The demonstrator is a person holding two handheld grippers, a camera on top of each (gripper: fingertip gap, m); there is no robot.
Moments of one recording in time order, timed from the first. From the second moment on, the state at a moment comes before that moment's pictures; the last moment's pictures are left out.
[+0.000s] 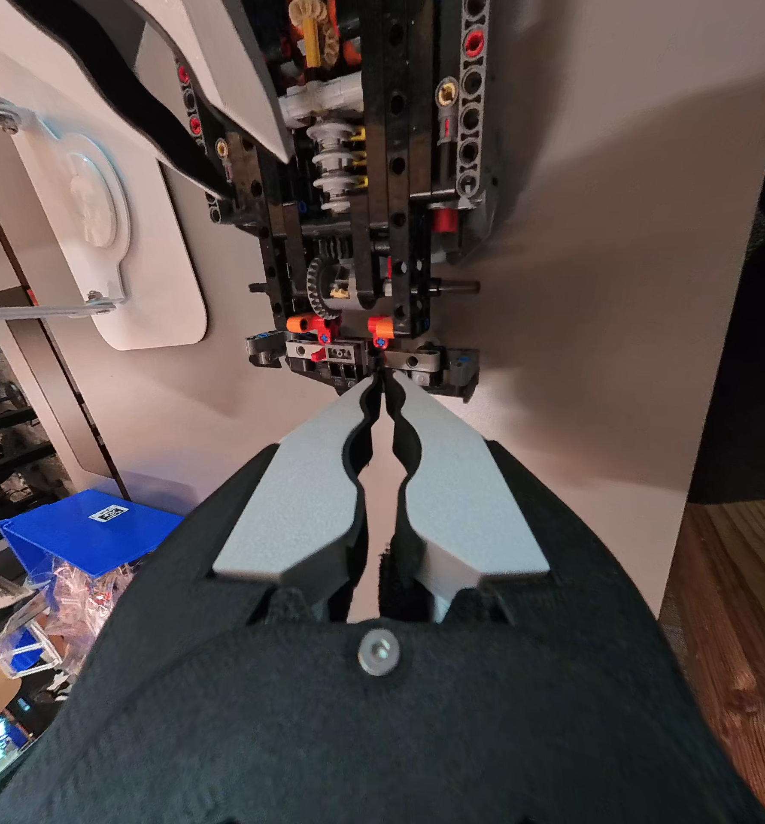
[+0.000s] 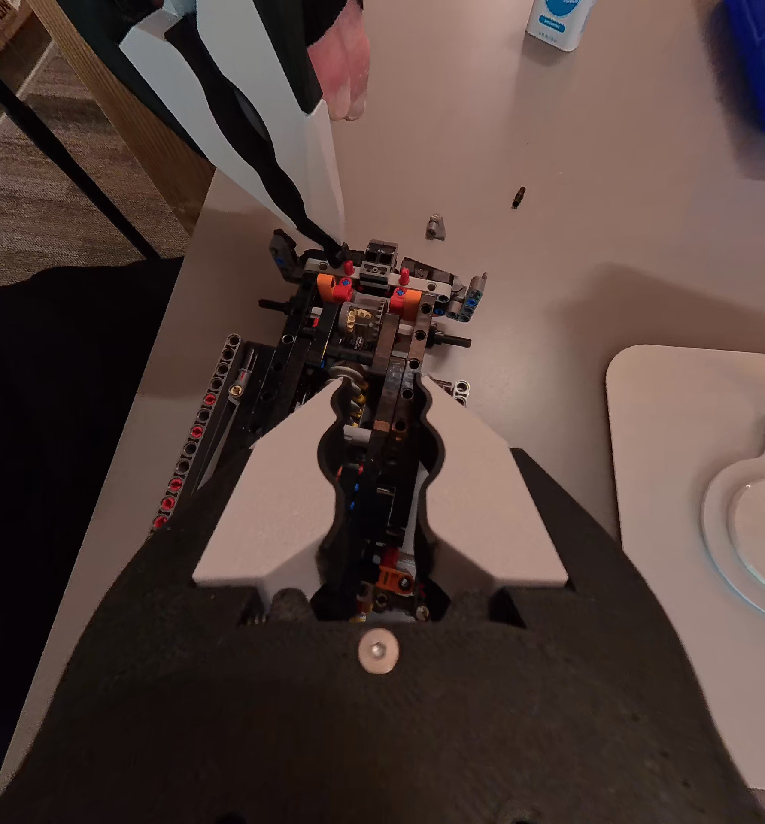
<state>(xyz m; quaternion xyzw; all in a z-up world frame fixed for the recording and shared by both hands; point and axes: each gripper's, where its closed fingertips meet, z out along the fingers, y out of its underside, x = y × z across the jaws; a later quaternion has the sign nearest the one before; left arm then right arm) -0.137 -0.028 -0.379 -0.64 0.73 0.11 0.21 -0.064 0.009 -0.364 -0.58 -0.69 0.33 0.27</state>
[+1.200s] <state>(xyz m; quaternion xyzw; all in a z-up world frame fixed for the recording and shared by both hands) -0.137 -0.019 -0.382 -0.62 0.75 0.11 0.20 -0.082 0.017 -0.364 -0.56 -0.72 0.30 0.28</state>
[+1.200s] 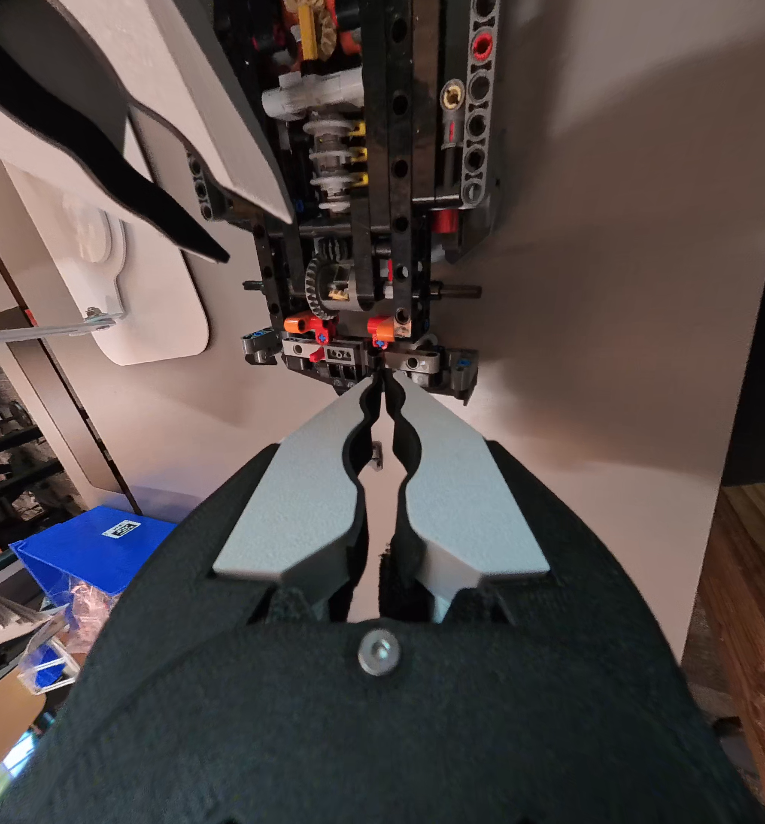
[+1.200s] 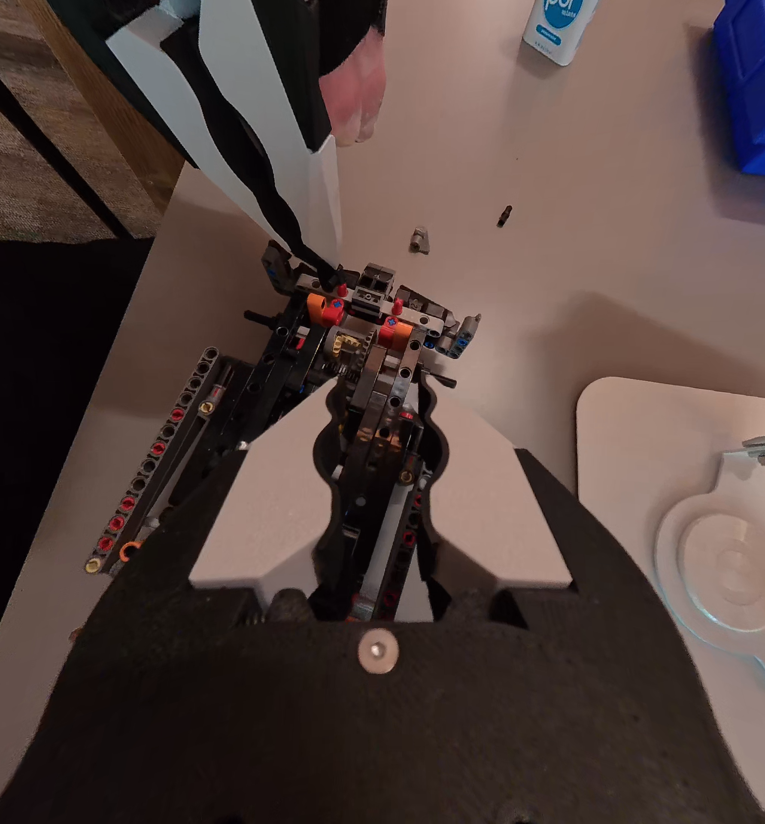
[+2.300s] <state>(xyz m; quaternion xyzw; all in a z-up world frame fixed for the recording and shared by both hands) -0.134 -0.009 -0.380 -0.59 0.80 0.03 0.02 -0.084 0.012 -0.376 -0.56 -0.72 0.33 0.26</state>
